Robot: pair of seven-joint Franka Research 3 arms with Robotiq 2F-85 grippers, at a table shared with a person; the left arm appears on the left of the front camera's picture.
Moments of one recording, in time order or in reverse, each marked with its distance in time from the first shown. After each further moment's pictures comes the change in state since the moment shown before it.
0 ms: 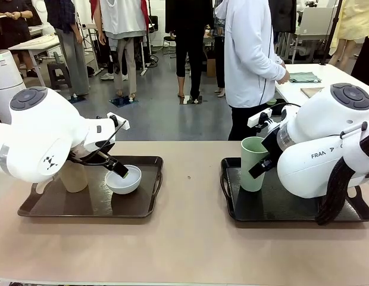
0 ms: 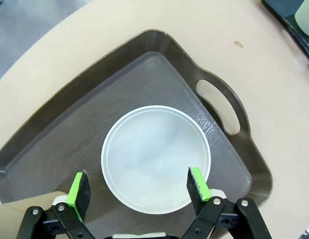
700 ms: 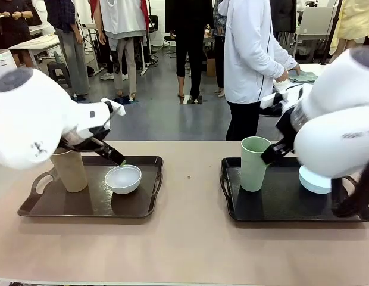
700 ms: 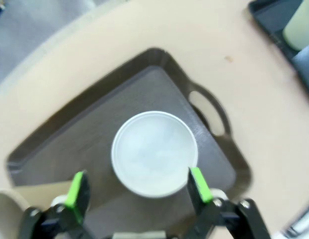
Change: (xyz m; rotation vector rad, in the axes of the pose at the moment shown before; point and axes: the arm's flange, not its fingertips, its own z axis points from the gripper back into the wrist) left arm 0.016 0.003 0.062 0.003 -0.024 0.033; right arm 0.005 -0.008 0.097 -0.055 0.106 -0.154
